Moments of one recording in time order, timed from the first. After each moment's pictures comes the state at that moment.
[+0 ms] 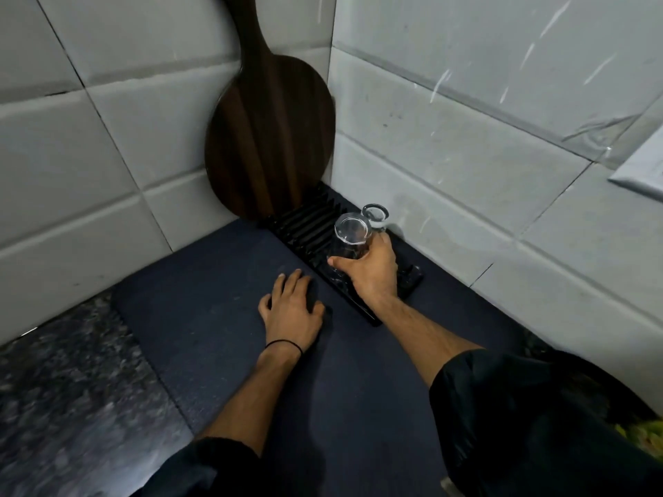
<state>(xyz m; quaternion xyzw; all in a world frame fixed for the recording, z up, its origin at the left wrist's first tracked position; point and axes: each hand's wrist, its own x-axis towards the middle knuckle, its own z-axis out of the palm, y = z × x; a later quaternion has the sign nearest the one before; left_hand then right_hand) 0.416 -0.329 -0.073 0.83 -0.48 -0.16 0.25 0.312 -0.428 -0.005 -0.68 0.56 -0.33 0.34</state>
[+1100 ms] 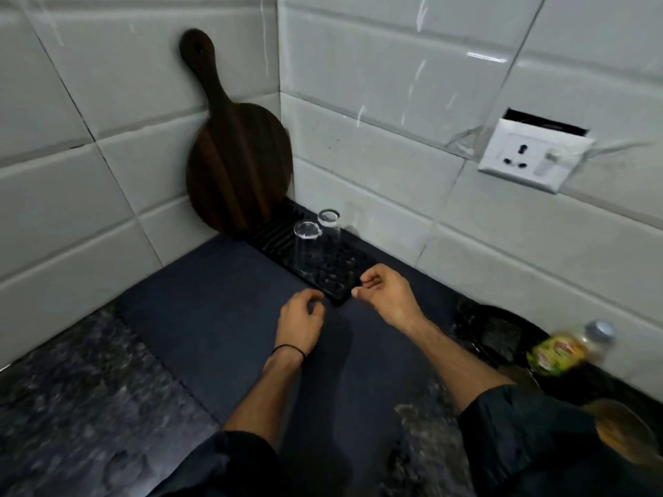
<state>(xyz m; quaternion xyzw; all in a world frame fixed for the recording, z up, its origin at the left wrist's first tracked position) 0.339 -0.271 -0.010 0.74 -0.48 -0.27 0.40 0.182 -0.347 0.035 -0.68 0.57 -0.26 0.38</state>
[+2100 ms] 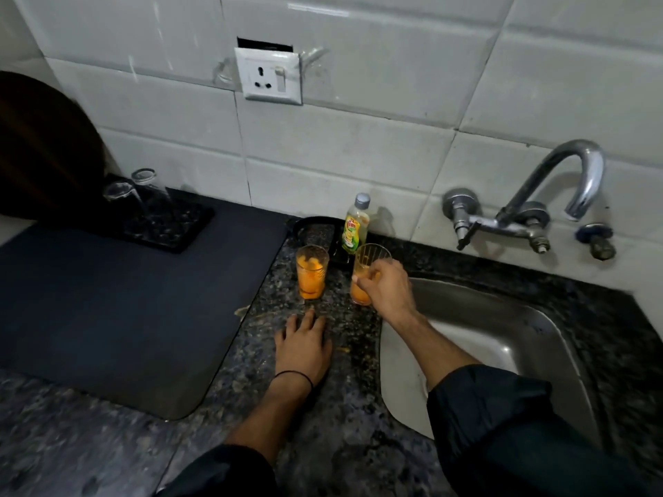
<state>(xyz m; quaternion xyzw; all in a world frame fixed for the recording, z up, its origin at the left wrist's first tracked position) 0.045 -0.119 -0.047 0.64 -0.74 -0.19 0.03 -0.129 -0.172 0.020 -0.59 0.74 -0.26 0.19</state>
